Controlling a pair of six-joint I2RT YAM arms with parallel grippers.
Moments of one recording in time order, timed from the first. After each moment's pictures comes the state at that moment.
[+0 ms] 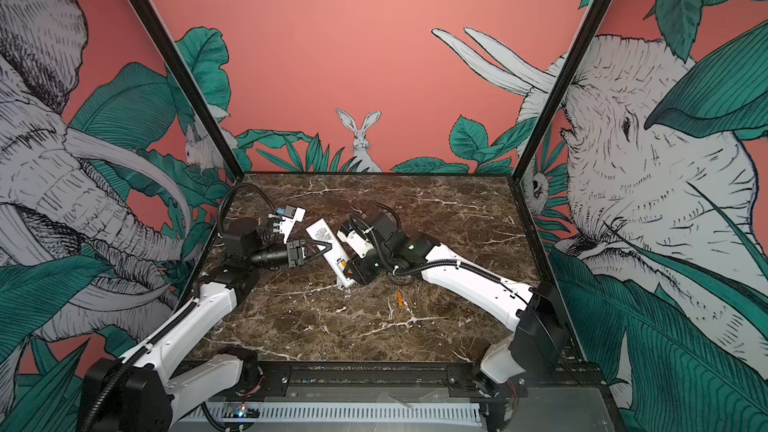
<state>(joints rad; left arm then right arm) -0.25 1.05 0.64 0.13 1.10 -0.61 0.90 1.49 1.29 -0.63 -0.28 0.13</state>
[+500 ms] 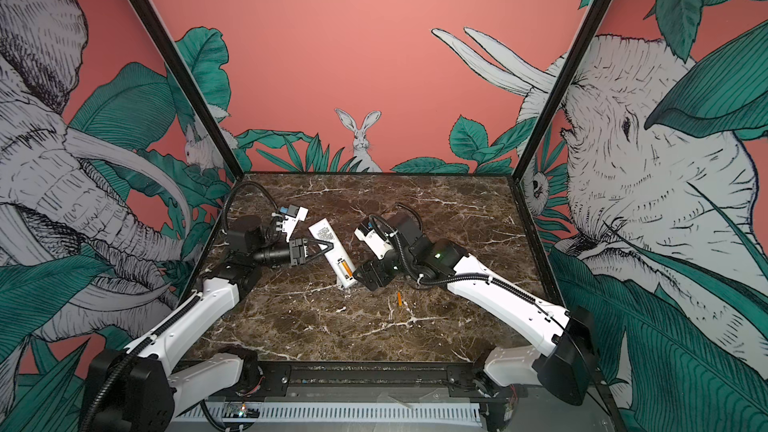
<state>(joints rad) -0.25 1.10 0.66 0.10 1.10 -0.58 0.86 1.30 1.17 -0.65 -0.25 0.13</state>
